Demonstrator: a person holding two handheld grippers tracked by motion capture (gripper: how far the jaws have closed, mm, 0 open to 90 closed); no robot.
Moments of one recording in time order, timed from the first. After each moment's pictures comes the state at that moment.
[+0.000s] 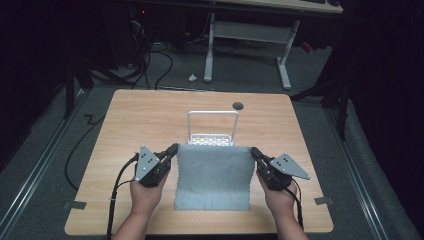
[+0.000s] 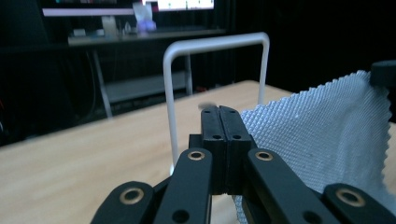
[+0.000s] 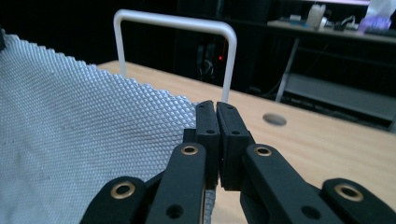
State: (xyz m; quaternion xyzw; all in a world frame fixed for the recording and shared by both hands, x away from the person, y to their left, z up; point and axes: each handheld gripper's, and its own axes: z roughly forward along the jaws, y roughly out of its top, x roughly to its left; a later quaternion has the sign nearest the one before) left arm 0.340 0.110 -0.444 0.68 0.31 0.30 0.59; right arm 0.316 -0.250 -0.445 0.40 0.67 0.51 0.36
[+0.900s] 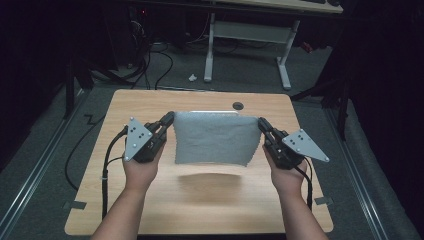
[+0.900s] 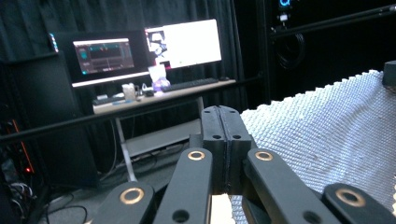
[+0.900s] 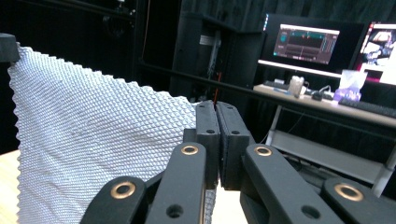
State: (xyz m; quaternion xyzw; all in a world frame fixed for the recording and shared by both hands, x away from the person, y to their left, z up) left arm 0.359 0.113 -0.355 0.64 0.26 0.37 0.62; right arm 0.329 -0.246 -0.356 0.34 0.63 0.56 0.42
